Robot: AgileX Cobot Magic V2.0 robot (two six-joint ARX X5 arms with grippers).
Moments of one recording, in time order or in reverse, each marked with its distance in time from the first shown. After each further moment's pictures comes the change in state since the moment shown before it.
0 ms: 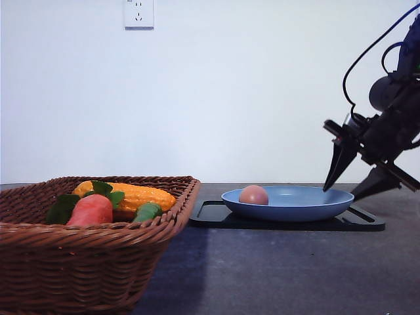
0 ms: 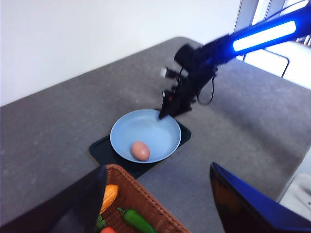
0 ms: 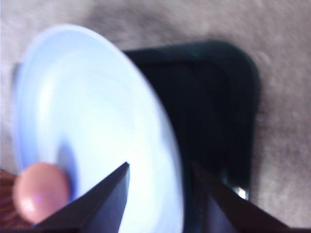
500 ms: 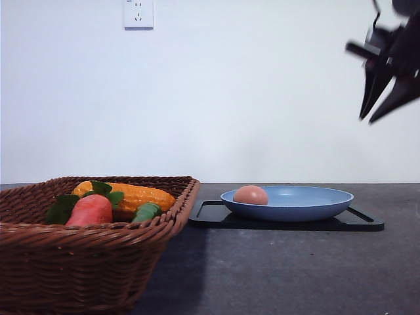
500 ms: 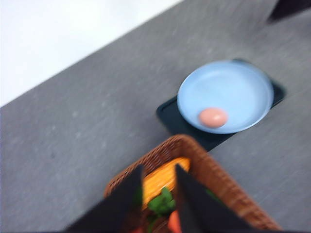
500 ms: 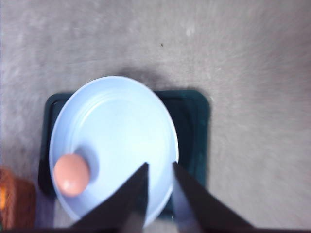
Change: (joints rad) left_arx 0.083 0.286 0.000 0.035 -0.226 0.106; right_arx 0.003 -0.359 0.046 -0.194 0.241 -0.074
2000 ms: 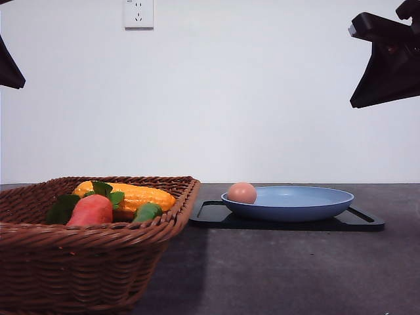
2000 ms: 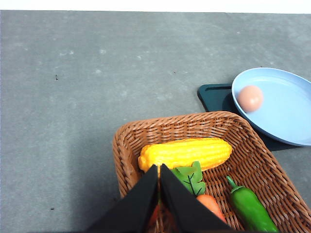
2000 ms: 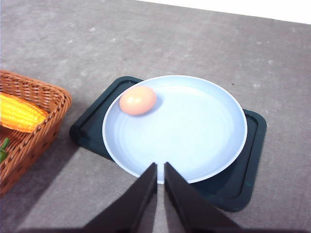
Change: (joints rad) left_arx 0.444 -0.415 -0.865 0.648 0.297 -0.206; right_arx 0.490 -0.803 -0.995 0.762 0.417 -0.082
